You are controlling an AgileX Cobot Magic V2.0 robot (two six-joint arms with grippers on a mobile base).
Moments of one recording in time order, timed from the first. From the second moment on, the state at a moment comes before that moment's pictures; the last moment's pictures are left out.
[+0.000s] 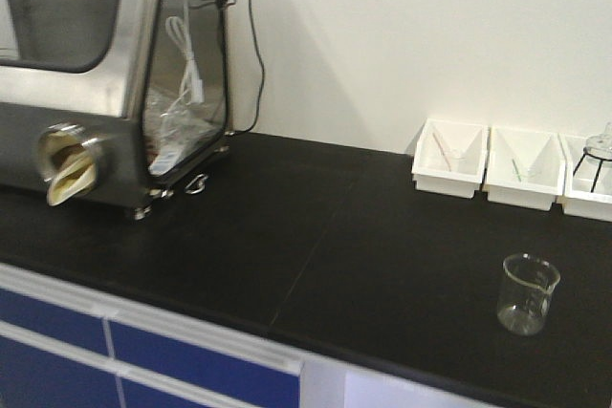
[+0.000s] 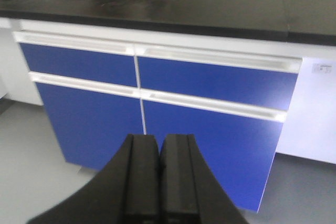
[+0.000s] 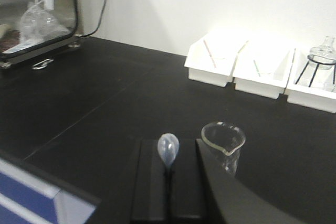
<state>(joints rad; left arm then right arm) -0.07 -0.01 0.03 -0.02 0.01 0.05 0.12 0.70 -0.54 -0.23 0.07 0.19</state>
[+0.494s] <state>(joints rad) -0.07 -0.01 0.03 -0.02 0.01 0.05 0.12 0.70 -0.54 -0.23 0.07 0.19</state>
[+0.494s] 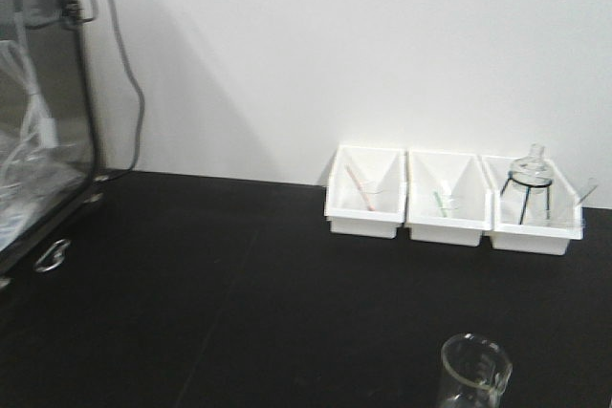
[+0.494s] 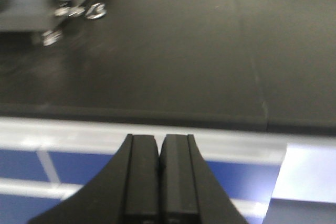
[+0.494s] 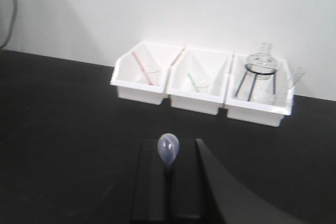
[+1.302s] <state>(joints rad) -0.07 -0.01 0.03 -0.02 0.01 0.05 0.12 0.70 -0.54 -0.23 0.07 0.19</state>
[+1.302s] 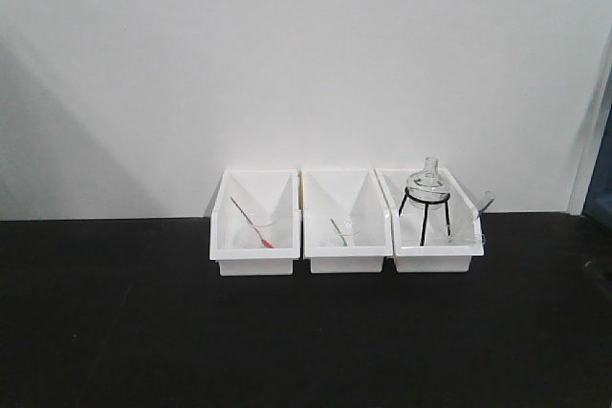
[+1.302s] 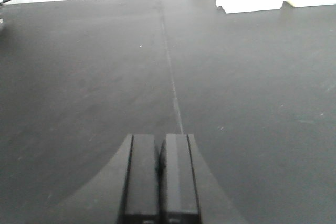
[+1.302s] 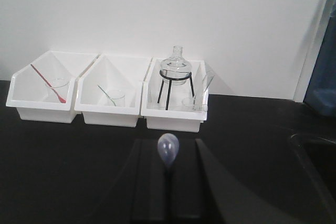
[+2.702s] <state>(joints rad) -0.07 -0.01 0.03 -0.02 0.01 0.05 0.40 1.35 -0.54 -0.38 -0.48 0.50</state>
